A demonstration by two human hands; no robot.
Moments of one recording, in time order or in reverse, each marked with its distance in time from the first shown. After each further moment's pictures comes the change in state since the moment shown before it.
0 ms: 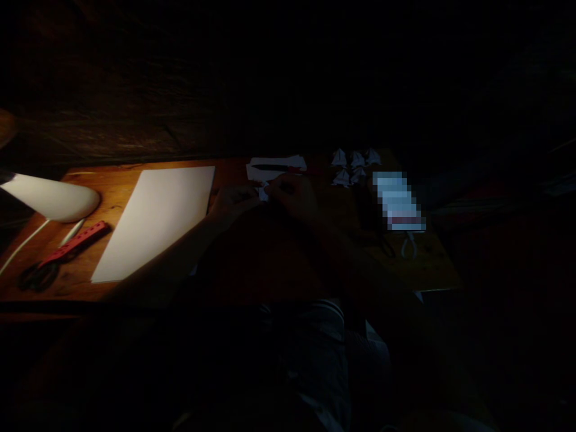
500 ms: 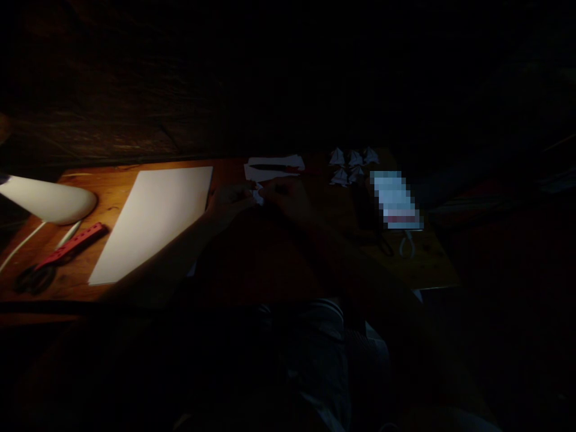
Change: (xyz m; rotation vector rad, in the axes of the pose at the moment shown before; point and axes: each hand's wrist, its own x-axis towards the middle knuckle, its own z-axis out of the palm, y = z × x) left_hand 0.002 -0.010 -0.003 -0.020 0.012 0.011; right_hand -0.001 -0.001 0.008 0.122 -0.052 0.076
